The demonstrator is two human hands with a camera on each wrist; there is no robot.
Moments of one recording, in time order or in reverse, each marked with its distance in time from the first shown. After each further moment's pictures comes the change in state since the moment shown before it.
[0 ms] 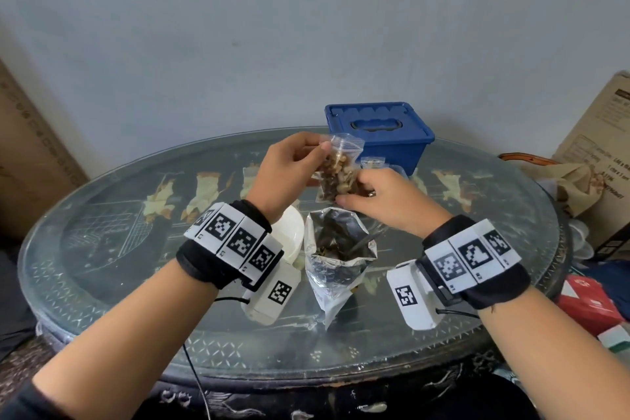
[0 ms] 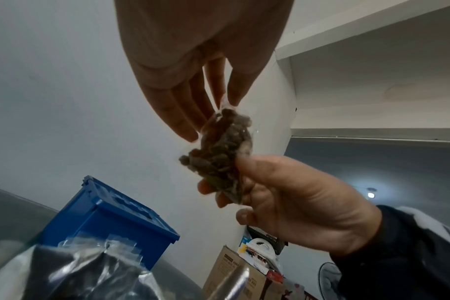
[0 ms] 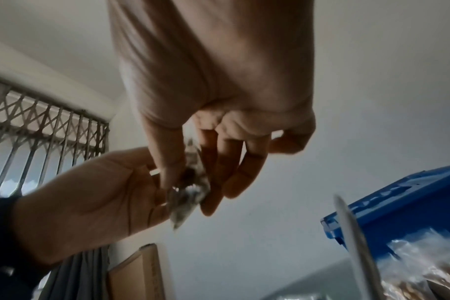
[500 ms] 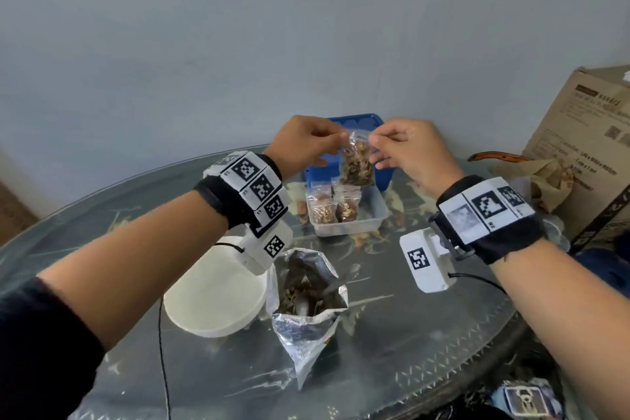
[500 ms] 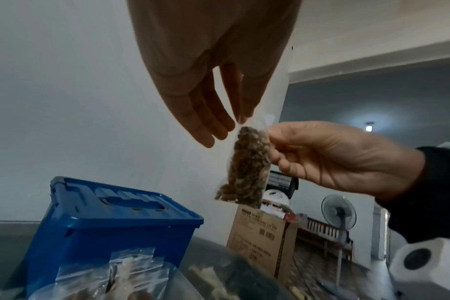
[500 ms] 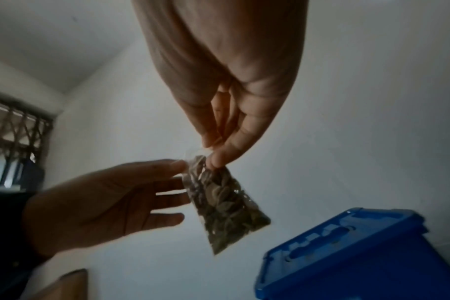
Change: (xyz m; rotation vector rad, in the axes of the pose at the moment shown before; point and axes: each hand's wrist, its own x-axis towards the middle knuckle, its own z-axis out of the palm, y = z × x) left_hand 0.123 0.007 0.056 0.266 -0.260 0.002; right_hand 0.064 0.066 -0.087 0.395 0.458 0.069
